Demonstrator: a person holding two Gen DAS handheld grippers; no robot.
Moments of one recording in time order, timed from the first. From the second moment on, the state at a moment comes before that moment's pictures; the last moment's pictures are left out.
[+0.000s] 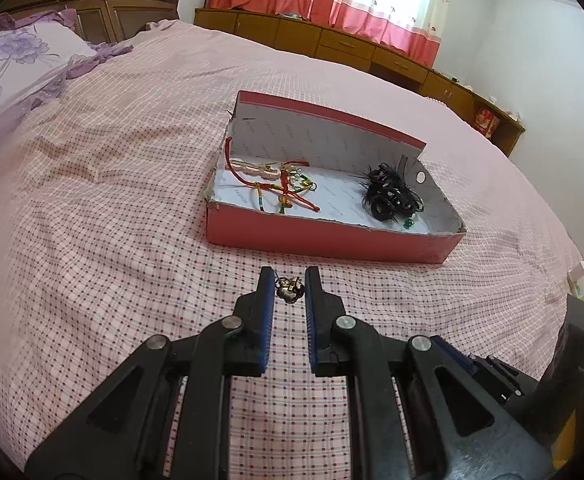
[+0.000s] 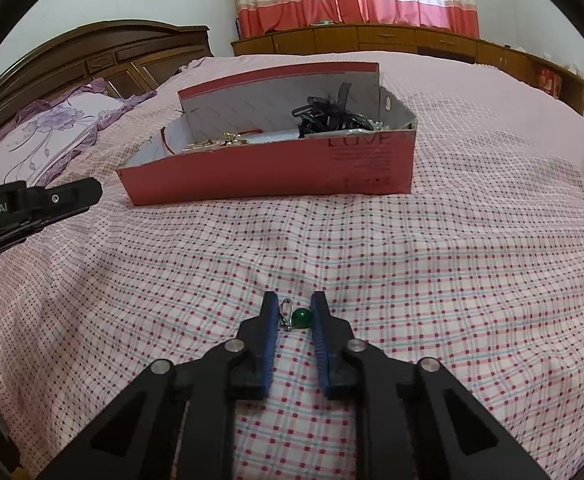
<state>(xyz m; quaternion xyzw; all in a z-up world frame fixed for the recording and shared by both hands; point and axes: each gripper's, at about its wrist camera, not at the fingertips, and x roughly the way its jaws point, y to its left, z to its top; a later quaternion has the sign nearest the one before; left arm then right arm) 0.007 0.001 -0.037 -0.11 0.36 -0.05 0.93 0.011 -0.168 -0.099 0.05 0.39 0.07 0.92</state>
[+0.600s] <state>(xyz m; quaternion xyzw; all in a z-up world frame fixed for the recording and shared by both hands) 0.011 -0.012 -0.005 -0.09 0.31 -0.07 0.94 0.001 -0.175 -0.036 0.07 0.31 0.11 0.94</state>
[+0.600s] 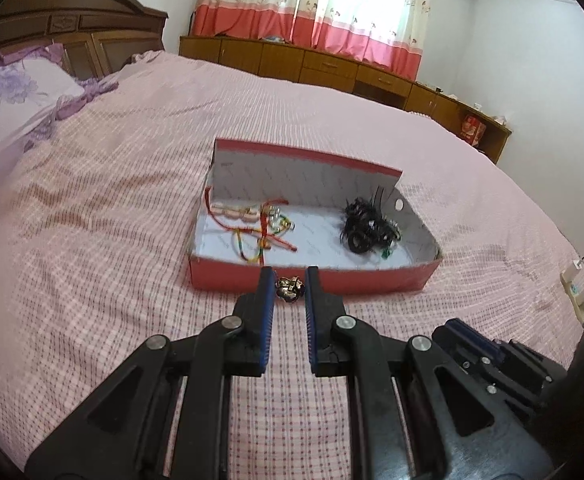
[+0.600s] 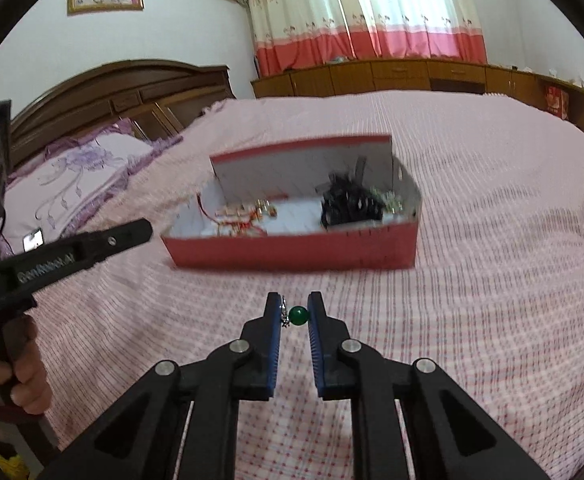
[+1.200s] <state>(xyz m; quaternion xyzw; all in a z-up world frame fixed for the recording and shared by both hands) 0.060 -0.018 0.013 -0.07 0.27 -0.06 0.96 0.050 -0.180 0.014 0.07 0.24 0.10 0.96</state>
